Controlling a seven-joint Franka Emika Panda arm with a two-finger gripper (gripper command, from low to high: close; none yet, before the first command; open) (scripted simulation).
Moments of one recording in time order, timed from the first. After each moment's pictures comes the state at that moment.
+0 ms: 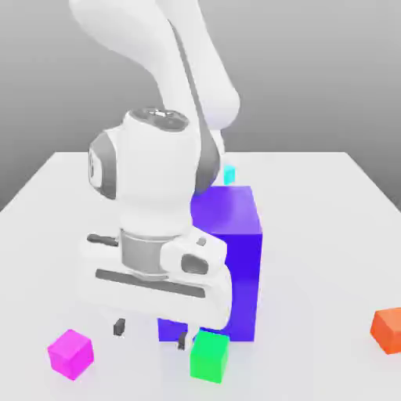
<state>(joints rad) -1.36 0.40 0.98 -2.46 -0.80 2.66 -1.69</state>
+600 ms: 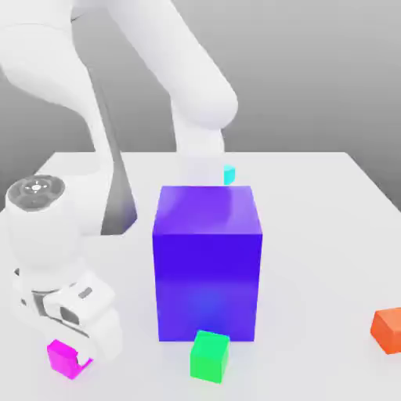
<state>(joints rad) -1.37 0.54 0.80 -2.40 -0.87 2.64 -1.67</state>
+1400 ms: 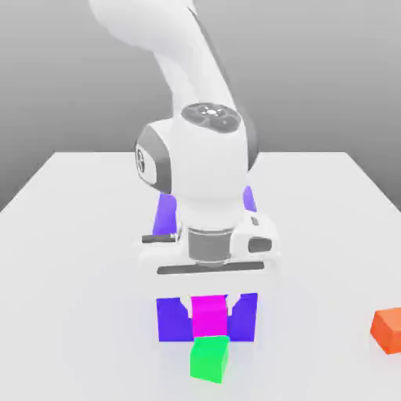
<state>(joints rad) -1.30 0.43 1.21 -2.55 -0.81 2.58 -1.84</state>
